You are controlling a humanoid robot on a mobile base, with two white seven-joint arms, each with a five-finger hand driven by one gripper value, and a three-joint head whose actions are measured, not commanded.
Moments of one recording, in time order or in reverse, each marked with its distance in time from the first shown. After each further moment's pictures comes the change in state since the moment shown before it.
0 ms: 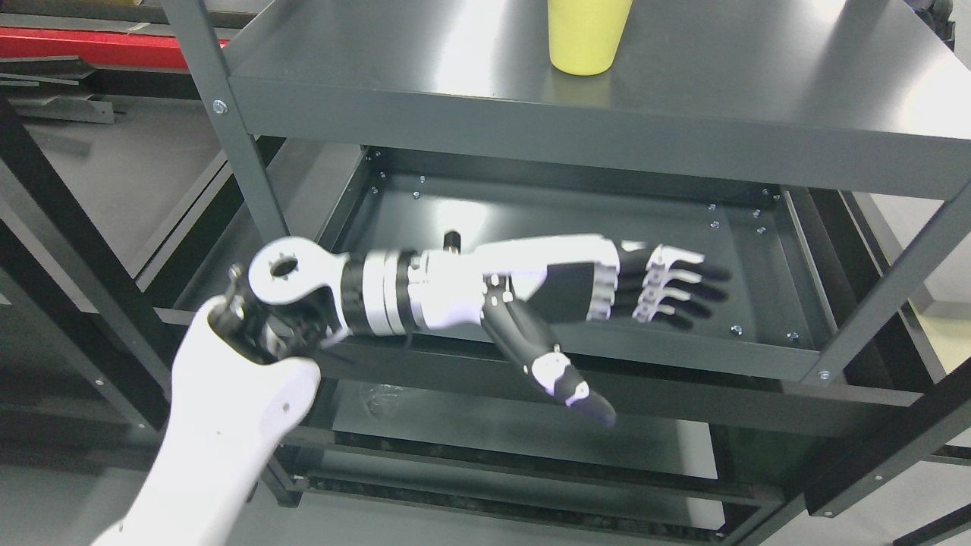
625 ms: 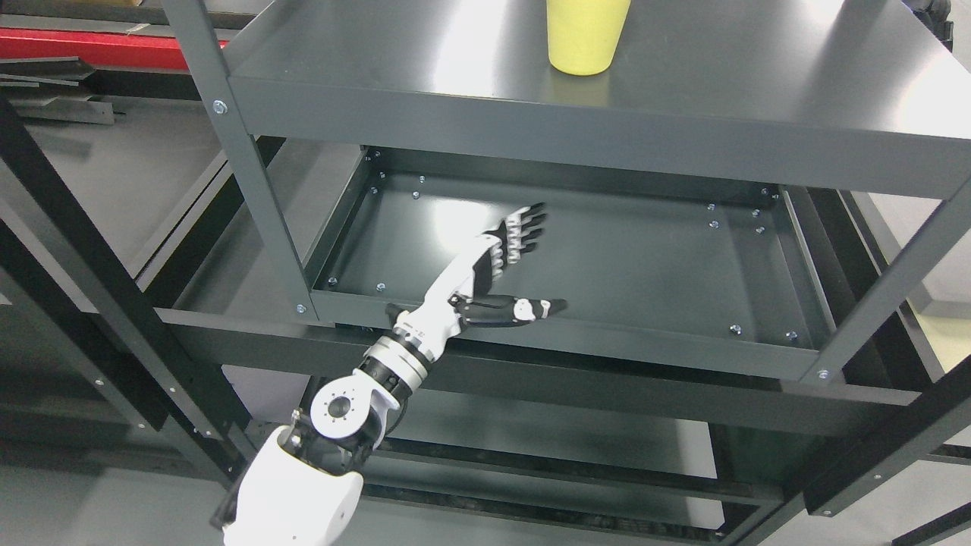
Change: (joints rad) left arm 0.258 -0.106 0.039 0.193 -0.328 -0.363 0.863; right arm 0.000 0.000 0.000 0.000 0.000 -0.001 0.003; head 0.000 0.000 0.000
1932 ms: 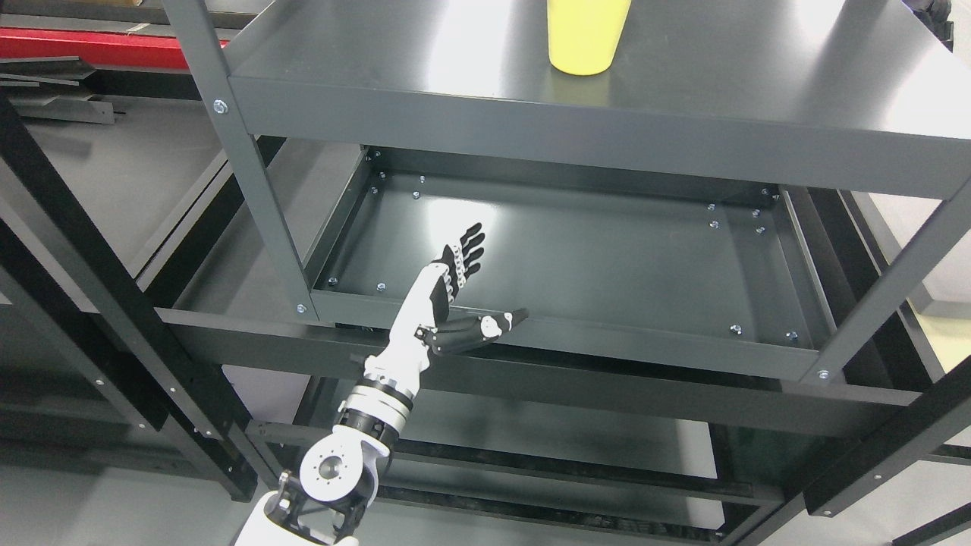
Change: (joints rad) left arm 0.151 -0.046 0.063 -0.203 -0.098 0.113 0.080; right arm 0.000 0.000 0.000 0.000 0.000 0.000 -0.004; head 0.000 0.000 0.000
